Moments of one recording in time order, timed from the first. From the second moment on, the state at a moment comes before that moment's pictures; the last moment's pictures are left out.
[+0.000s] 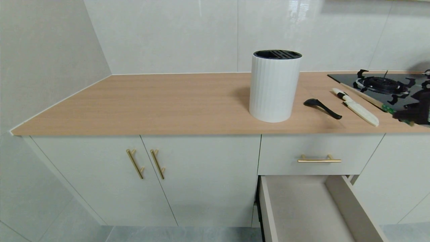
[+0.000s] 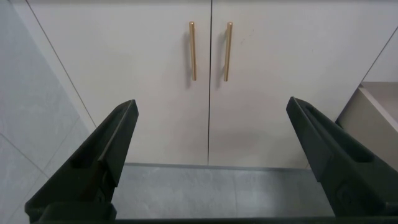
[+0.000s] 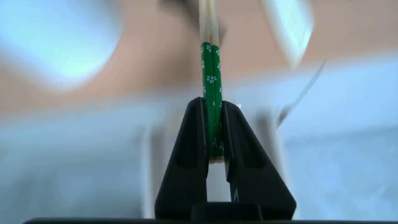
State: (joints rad) left arm 0.00 0.00 0.00 0.00 0.03 0.00; right arm 0.13 1.28 -1.20 0.42 -0.05 0.27
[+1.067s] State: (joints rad) left arm 0.00 0.00 0.00 0.00 0.03 0.00; right arm 0.20 1.37 -1.09 0.95 0.16 0.23
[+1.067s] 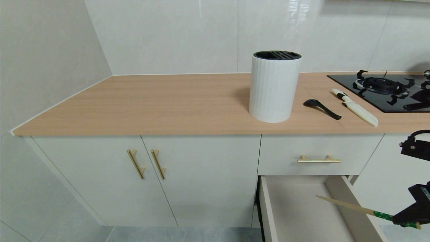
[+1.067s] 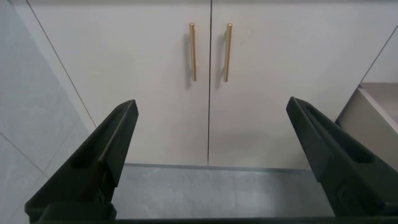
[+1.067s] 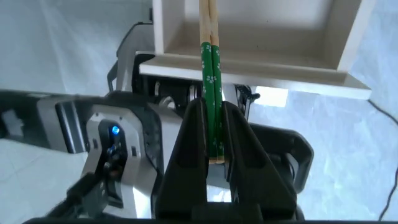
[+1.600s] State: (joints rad) left arm 0.00 0.00 0.00 0.00 0.03 0.00; right arm 0.21 1.41 -0.98 0.78 0.16 0.23
